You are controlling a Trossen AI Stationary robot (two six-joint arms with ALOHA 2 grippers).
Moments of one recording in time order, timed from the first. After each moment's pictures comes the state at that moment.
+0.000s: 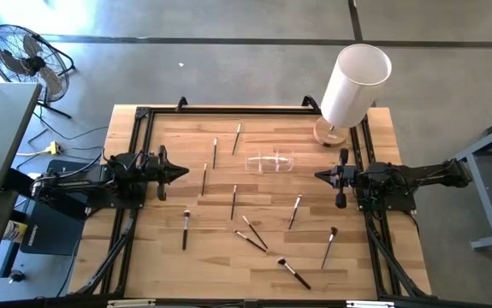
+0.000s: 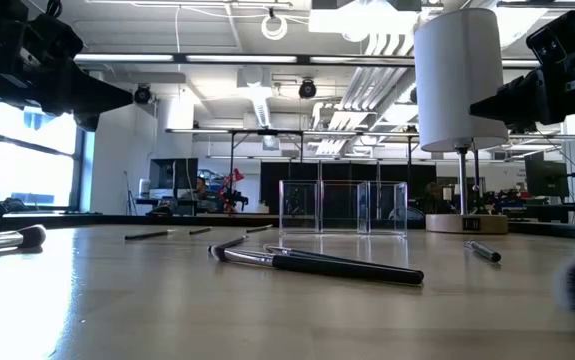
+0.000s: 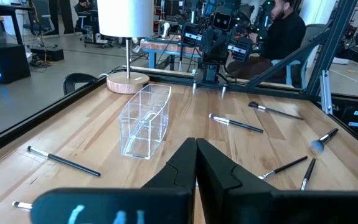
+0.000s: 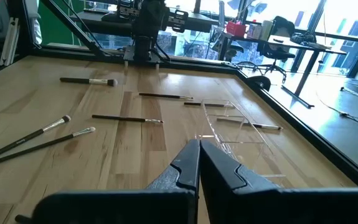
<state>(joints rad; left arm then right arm) 0.09 0.01 0.06 -0.10 -0.03 -0.08 0.13 0.10 0.06 -0.10 0.30 -0.09</state>
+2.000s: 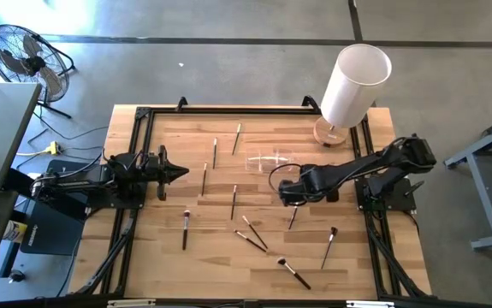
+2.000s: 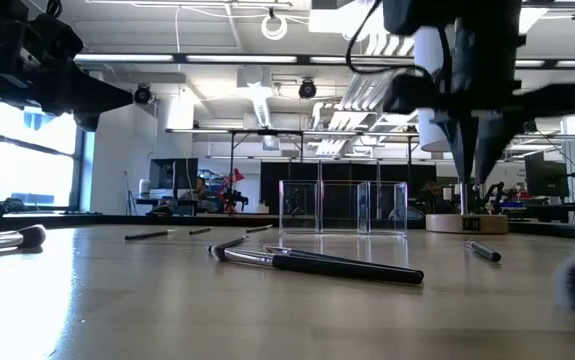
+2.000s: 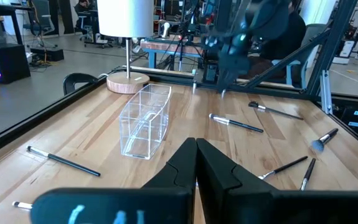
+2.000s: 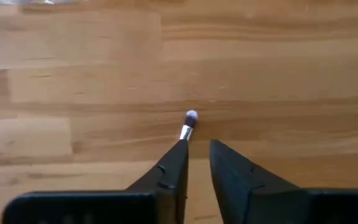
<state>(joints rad) 0.09 0.01 0.06 -0.10 -0.03 -0.08 0.18 1.60 1.07 -1.02 0.20 1.83</state>
